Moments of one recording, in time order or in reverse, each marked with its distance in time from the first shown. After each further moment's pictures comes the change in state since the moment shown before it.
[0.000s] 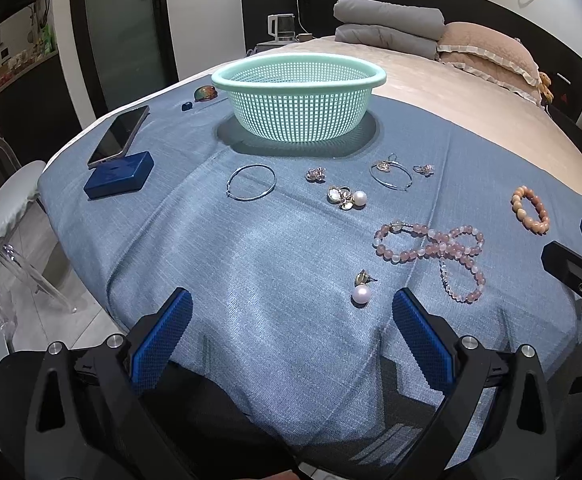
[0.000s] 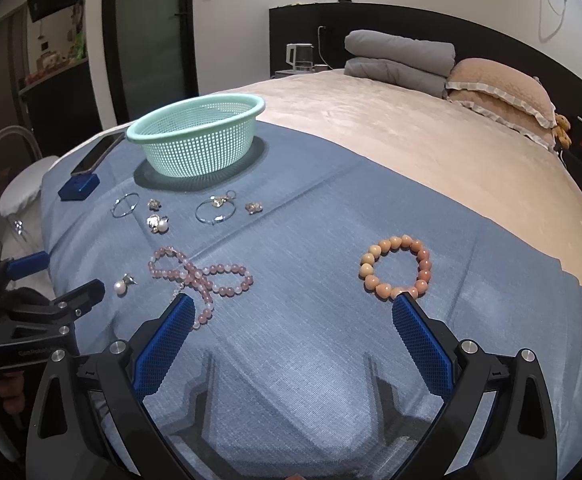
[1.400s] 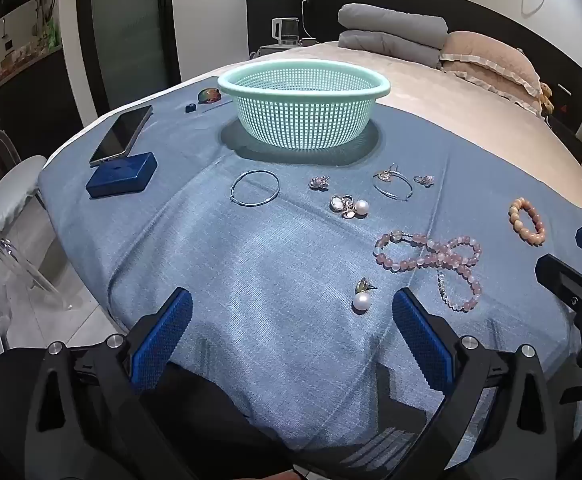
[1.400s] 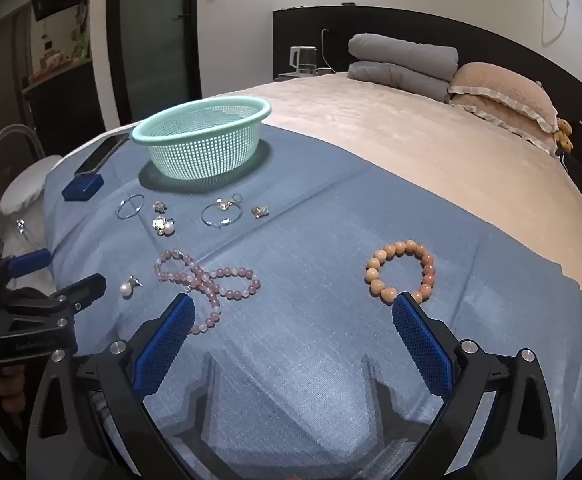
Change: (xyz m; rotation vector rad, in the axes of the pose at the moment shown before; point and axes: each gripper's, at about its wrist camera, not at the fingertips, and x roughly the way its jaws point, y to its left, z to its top) left arm -0.005 0.005 0.002 -0.033 -0.015 -0.015; right arm -0.001 0.005 0.000 -0.013 -0.009 0.005
